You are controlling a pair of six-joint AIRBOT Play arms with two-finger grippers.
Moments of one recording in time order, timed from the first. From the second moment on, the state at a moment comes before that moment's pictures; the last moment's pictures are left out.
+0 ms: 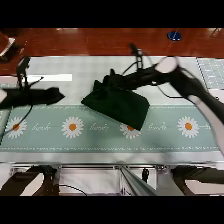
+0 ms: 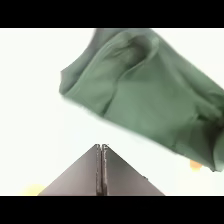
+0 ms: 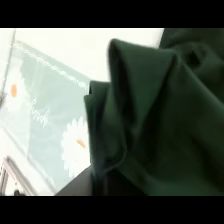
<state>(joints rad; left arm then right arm) 0.01 -0.87 0.78 1.00 -0.99 -1.47 0.43 -1.55 1.36 -0.64 0.95 1.37</state>
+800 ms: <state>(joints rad) -0.02 -0.75 0.49 0.94 -0.87 -1.51 0.27 -1.71 1.66 -0.64 1.23 1.39</state>
